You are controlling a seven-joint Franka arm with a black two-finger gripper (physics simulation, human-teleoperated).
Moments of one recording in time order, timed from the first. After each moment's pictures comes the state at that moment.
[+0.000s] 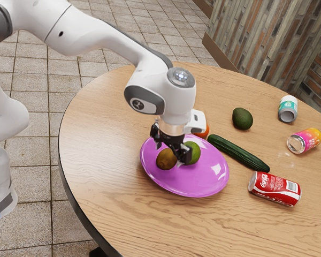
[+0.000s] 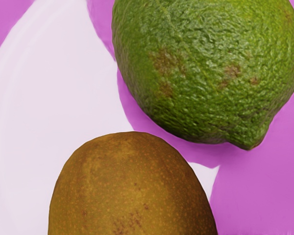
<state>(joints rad) -0.93 -0.16 0.60 -2.19 0.38 2.16 -1.07</state>
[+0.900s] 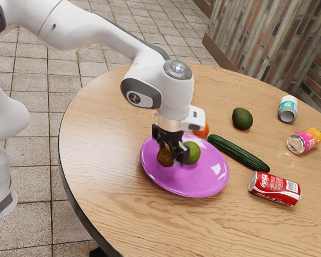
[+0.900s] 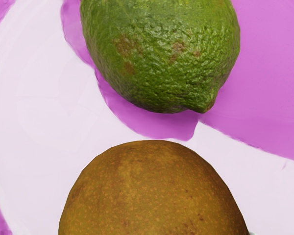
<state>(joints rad) -0.96 -0.24 0.59 -2.18 0.37 2.11 -0.99</state>
